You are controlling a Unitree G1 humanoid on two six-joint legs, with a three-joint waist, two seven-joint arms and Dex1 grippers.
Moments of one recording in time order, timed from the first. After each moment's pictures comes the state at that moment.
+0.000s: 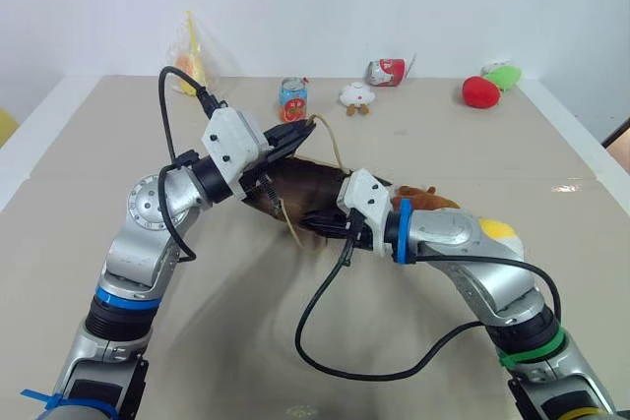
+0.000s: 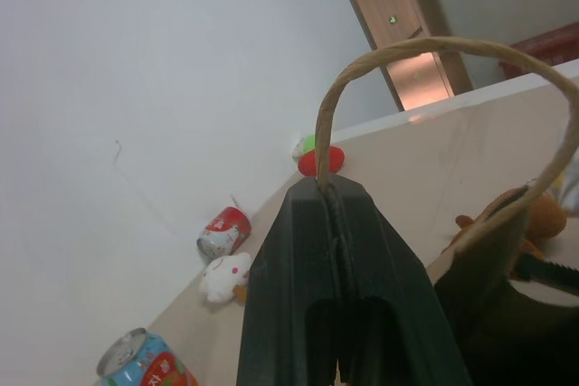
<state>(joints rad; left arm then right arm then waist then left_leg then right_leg) -0.55 0.44 -0.08 -0.32 -0.26 0.11 -0.67 -0.50 -0.55 0.31 -0.40 0.34 0.67 0.72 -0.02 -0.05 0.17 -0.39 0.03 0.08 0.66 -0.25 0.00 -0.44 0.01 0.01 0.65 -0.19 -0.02</state>
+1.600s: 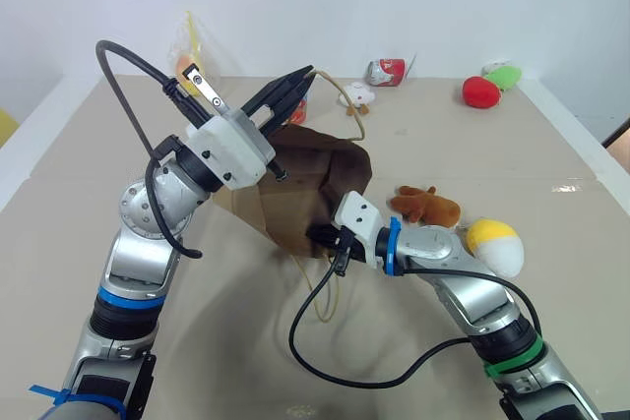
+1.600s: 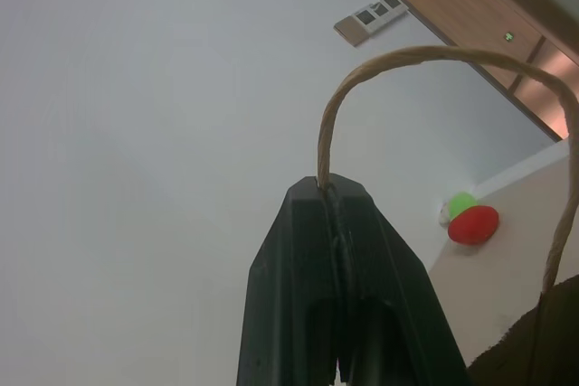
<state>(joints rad) -0.58 0.40 -0.07 -0.36 0.00 -0.18 -0.49 -0.44 -0.50 0.35 -0.28 0.19 0.59 0.73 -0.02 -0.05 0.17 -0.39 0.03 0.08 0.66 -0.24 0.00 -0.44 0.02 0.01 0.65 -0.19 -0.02</state>
